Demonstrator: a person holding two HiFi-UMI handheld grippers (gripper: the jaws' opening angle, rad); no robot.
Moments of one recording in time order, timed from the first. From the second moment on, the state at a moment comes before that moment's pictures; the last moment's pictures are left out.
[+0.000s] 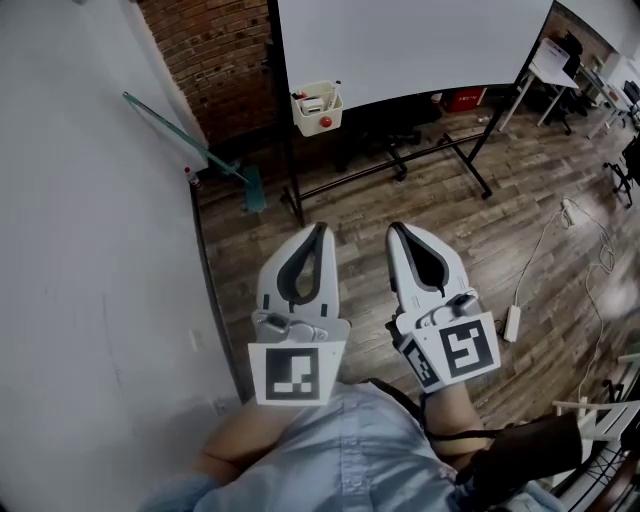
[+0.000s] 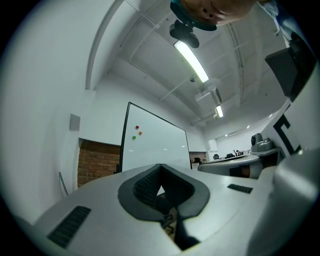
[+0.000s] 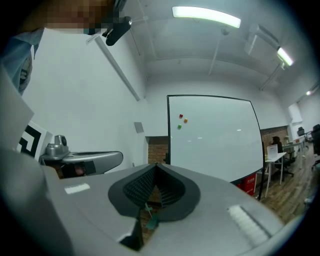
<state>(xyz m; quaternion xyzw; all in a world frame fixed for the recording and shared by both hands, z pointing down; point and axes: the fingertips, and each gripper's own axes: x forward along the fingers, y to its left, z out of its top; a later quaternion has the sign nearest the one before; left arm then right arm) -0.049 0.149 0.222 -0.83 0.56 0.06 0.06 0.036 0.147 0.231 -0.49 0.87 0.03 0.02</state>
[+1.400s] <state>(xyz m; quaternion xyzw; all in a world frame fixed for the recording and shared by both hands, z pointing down) -0.024 -0.103 0.215 -0.74 0.67 0.01 0.09 0.040 -0.123 0.246 -0.32 0.95 0.02 0.01</state>
